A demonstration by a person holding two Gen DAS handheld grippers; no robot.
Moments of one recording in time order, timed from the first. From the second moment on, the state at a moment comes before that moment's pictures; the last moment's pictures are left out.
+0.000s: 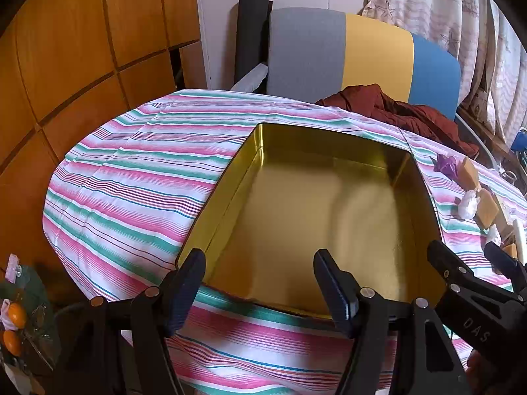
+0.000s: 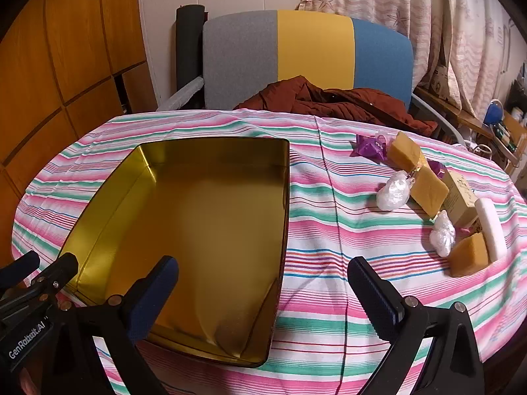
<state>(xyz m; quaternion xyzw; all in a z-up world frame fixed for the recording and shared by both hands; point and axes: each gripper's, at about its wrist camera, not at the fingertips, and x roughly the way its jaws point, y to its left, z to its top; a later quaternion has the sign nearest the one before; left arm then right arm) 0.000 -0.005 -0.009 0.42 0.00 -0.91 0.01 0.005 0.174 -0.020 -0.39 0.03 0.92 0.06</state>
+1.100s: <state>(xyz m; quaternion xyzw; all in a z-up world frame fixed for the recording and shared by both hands) 0.037 0.098 -0.022 0.41 -0.03 -0.89 -0.20 0.051 0.320 -0.032 -0.37 0.09 0.92 0.08</state>
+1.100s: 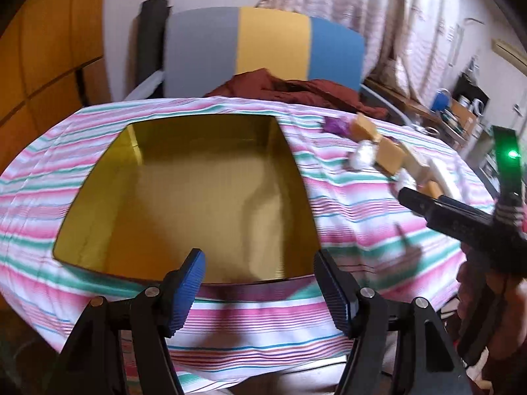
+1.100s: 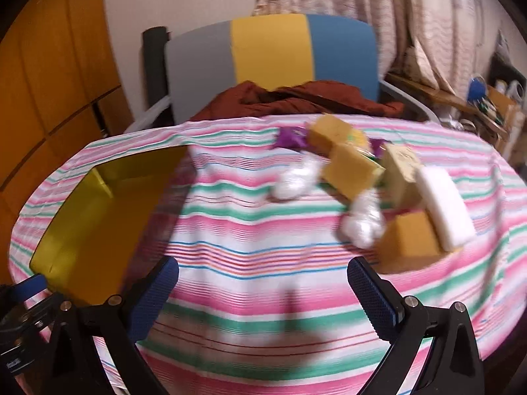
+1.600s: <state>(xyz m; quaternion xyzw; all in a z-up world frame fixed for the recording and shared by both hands) 0.051 0.141 -0.022 0.42 -0.03 -0.87 -0.26 0.037 0.378 -0.061 -0.35 0.17 0.92 0.05</state>
